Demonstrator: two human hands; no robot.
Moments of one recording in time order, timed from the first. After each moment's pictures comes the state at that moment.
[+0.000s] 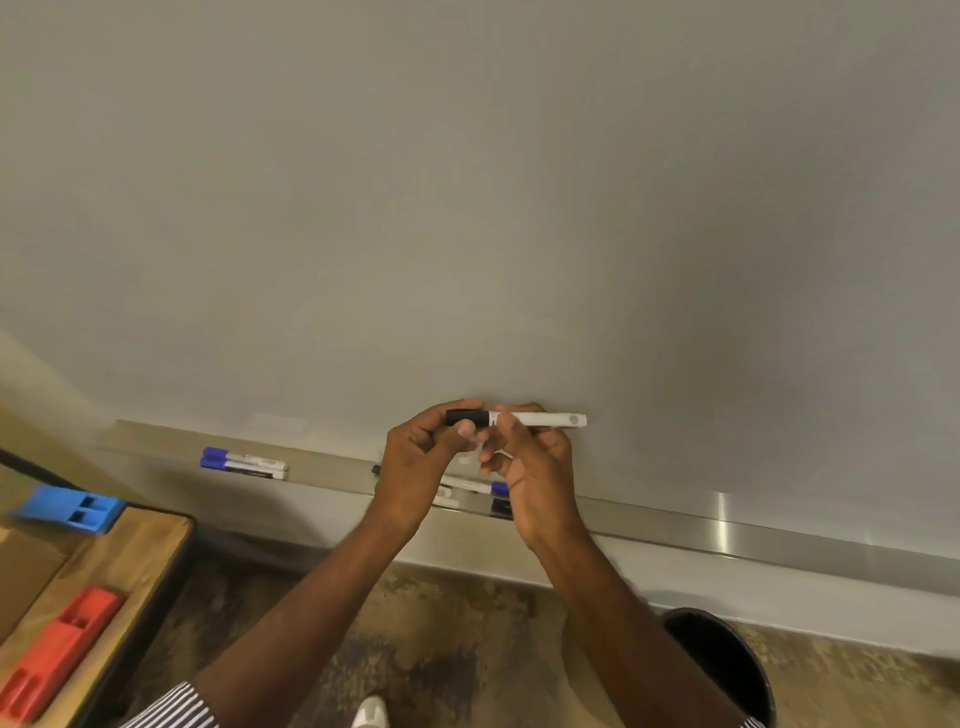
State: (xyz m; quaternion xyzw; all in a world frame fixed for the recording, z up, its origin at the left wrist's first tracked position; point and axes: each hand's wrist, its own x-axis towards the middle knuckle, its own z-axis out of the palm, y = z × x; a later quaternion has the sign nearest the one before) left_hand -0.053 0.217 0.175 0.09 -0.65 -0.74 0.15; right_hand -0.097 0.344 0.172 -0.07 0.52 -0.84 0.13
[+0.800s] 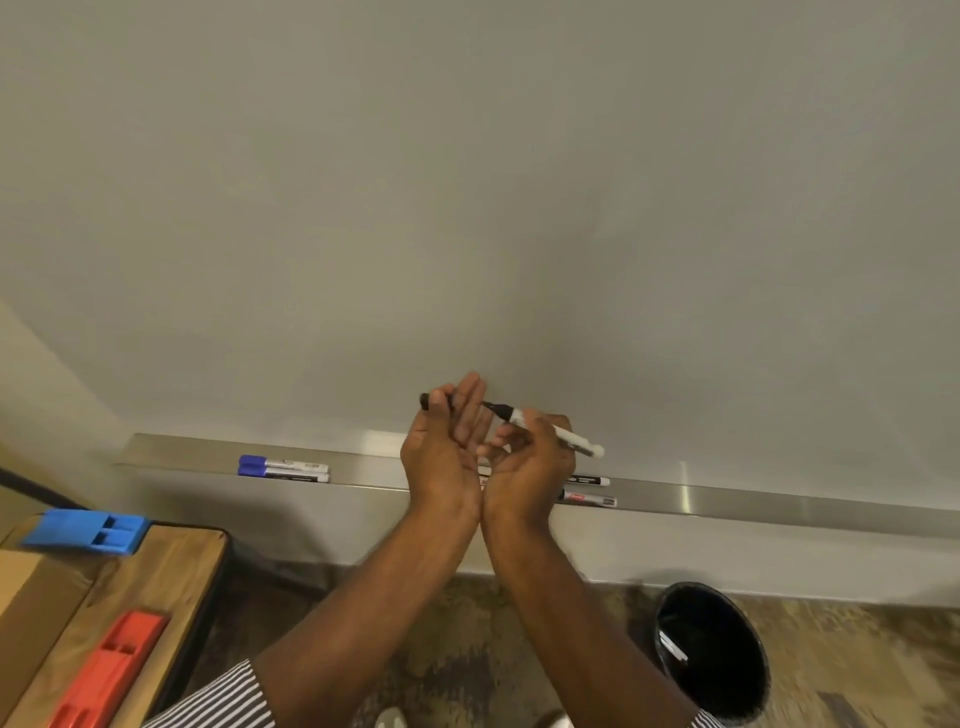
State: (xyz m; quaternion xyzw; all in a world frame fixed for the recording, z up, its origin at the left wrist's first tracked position) left_hand -0.014 0.161 0.199 0.23 -0.26 -0.92 0.16; right_hand -0.026 0.211 0.184 0.14 0.42 -0.89 -0.09
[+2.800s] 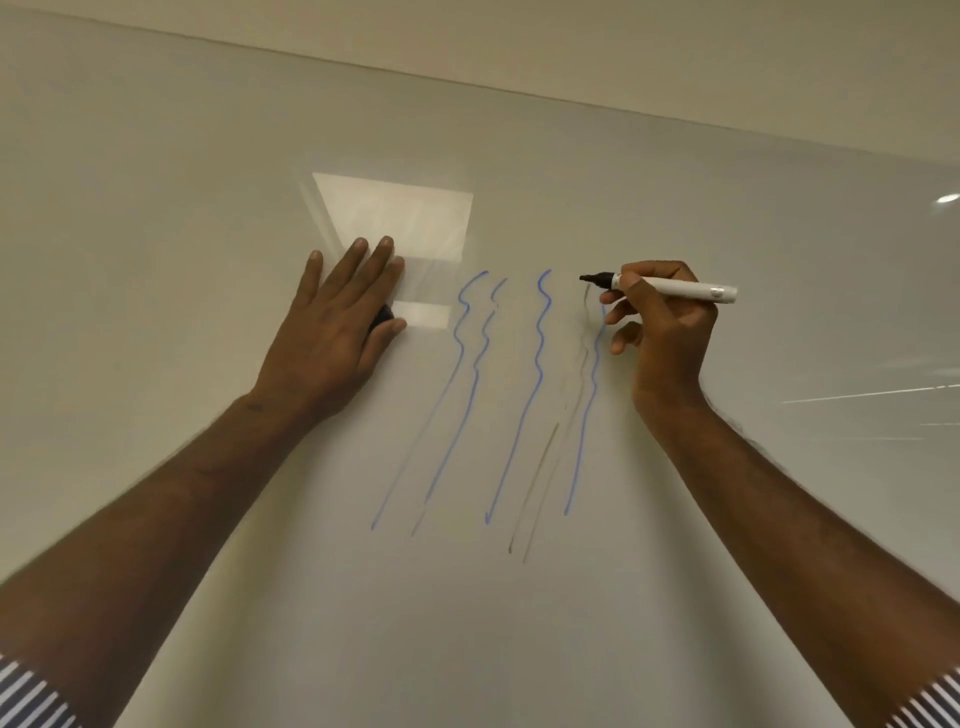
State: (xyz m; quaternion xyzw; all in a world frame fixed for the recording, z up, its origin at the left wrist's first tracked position) left_hand -0.152 -0.026 0.732 -0.15 -0.72 0.06 0.67; right_hand -0.168 0.289 0.748 -0.40 0.41 -0.66 -0.49
